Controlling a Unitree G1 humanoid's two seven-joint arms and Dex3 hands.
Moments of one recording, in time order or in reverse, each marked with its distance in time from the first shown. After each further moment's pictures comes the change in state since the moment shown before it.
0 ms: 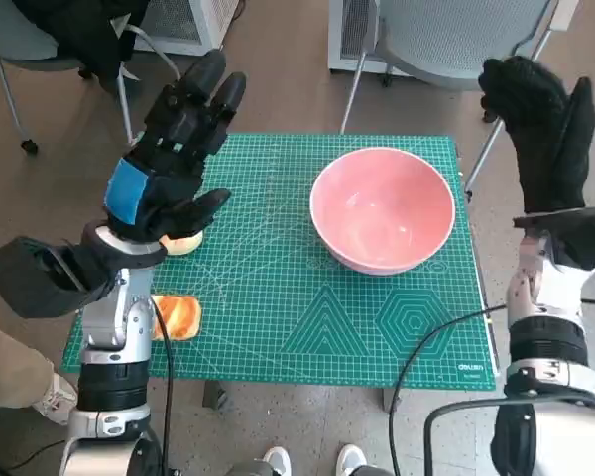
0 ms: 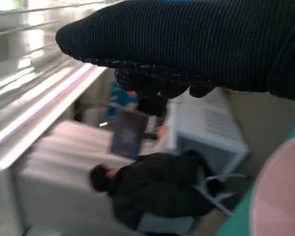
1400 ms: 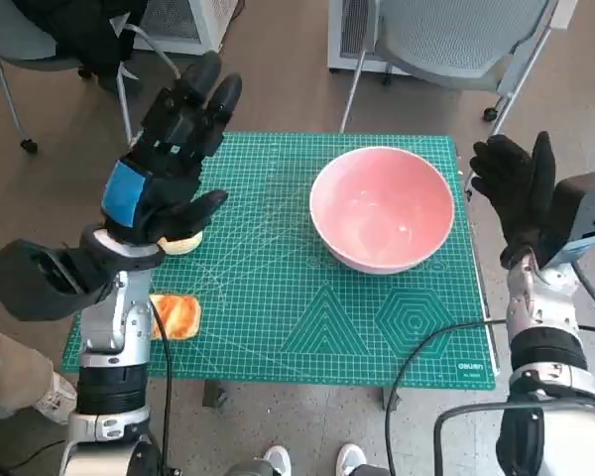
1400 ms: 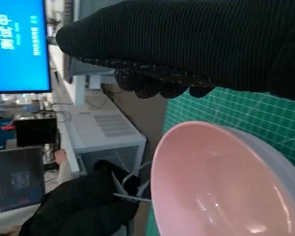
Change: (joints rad) left arm 0.018 0.001 0.003 -0.022 -0.001 0.012 0.010; right arm 0.018 -0.003 -0.031 0.156 -0.062 0.368 -0.152
